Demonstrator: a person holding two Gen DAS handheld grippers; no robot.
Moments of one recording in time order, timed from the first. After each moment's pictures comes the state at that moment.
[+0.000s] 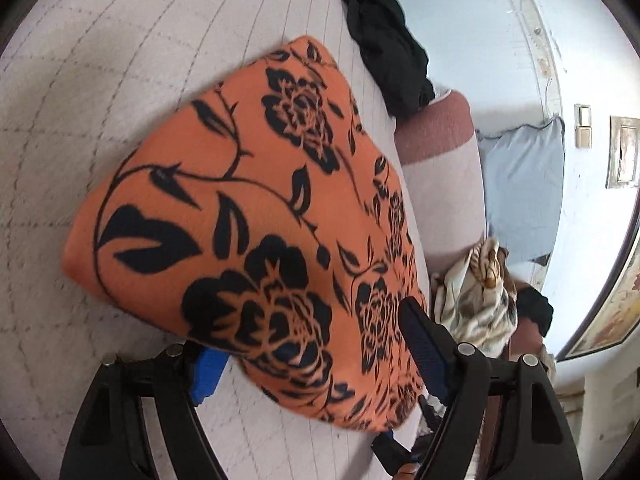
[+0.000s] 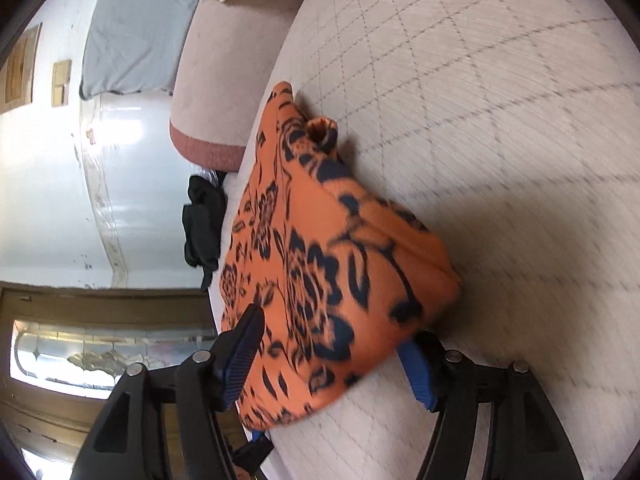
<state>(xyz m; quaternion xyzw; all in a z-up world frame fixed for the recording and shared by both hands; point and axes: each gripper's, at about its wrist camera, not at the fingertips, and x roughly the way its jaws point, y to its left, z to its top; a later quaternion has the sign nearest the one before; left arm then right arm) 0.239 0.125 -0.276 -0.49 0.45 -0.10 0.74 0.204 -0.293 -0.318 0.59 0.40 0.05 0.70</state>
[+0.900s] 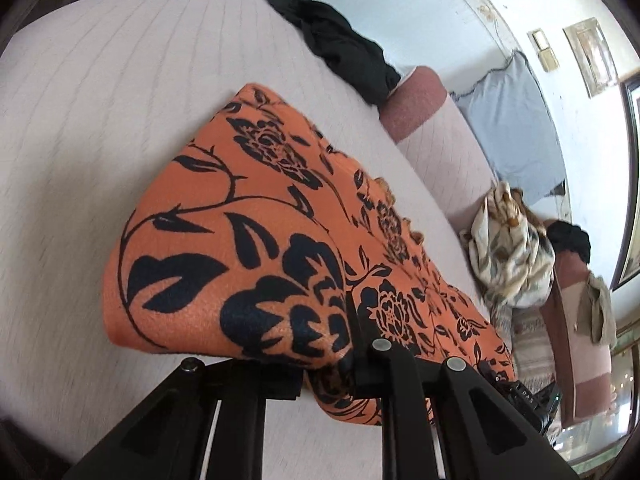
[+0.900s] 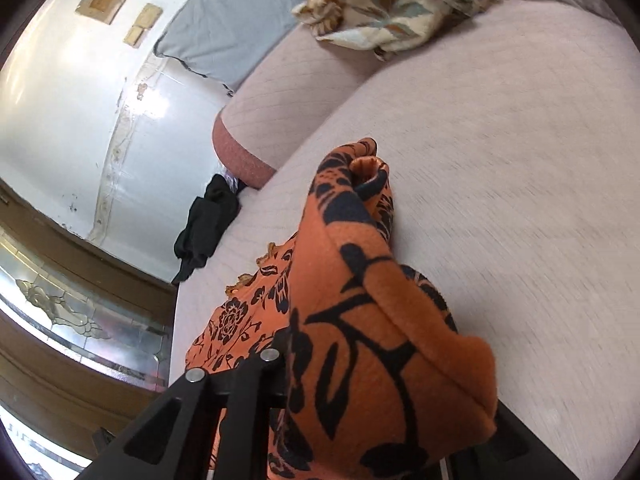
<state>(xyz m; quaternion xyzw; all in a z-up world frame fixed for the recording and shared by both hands) 0.145 0.133 -0.243 -0.35 0.45 -0.10 0.82 0.151 -0.253 -0.244 0.44 0.35 0.01 0.83</state>
